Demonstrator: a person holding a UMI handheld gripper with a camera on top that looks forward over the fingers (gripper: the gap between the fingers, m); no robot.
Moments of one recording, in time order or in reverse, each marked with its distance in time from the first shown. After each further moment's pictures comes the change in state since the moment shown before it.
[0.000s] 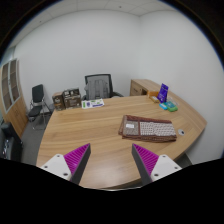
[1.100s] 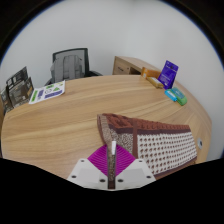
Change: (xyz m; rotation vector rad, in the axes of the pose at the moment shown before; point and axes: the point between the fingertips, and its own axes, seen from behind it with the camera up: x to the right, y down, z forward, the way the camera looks) arm 0.102 -0.001 0.354 -0.200 0.208 0.023
